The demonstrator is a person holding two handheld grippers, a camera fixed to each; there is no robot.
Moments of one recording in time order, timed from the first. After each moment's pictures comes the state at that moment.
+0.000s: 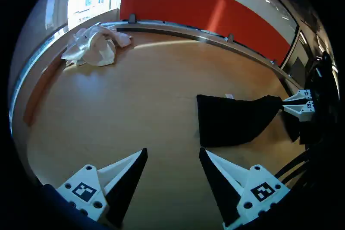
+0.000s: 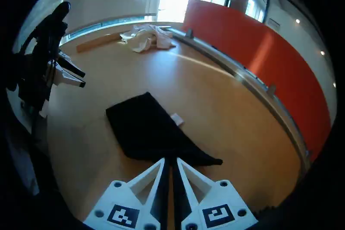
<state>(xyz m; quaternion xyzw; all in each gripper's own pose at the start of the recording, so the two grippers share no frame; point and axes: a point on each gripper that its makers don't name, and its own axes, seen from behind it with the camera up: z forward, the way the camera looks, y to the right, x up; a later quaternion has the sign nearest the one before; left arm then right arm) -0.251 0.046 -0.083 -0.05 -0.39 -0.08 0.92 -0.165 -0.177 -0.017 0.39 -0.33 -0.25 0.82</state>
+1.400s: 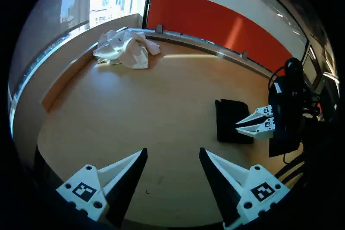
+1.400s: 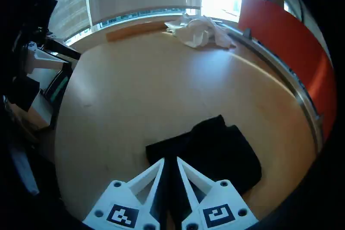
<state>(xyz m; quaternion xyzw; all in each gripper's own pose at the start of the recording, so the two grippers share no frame) -0.213 -0.026 -0.147 0.01 -0.36 -0.11 0.93 -0.249 -0.353 -0.044 0.52 -0.36 -0.25 0.73</state>
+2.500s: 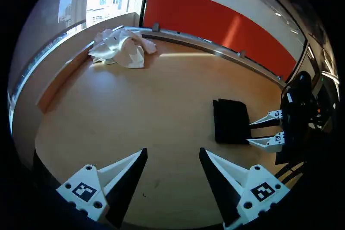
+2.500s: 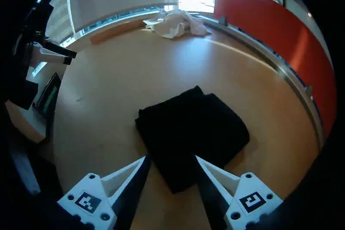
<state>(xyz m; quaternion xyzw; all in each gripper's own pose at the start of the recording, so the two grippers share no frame) -0.217 -0.019 -0.136 0.00 -0.36 -0.11 0.93 -0.248 -0.292 -0.060 0.45 -0.39 -0.22 0.77</state>
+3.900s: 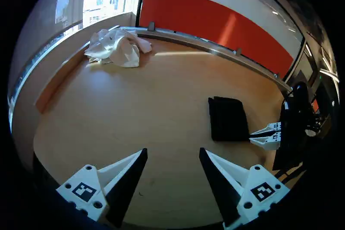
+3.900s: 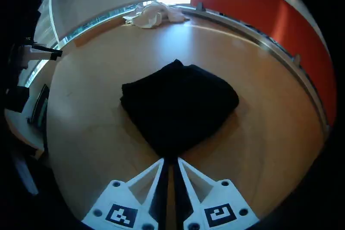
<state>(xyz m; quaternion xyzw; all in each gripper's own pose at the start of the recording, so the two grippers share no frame) -0.217 -0.009 -0.139 -0.01 -0.36 -0.11 0.93 -0.276 -0.252 -0.074 0.39 -0.42 -0.19 0.80</state>
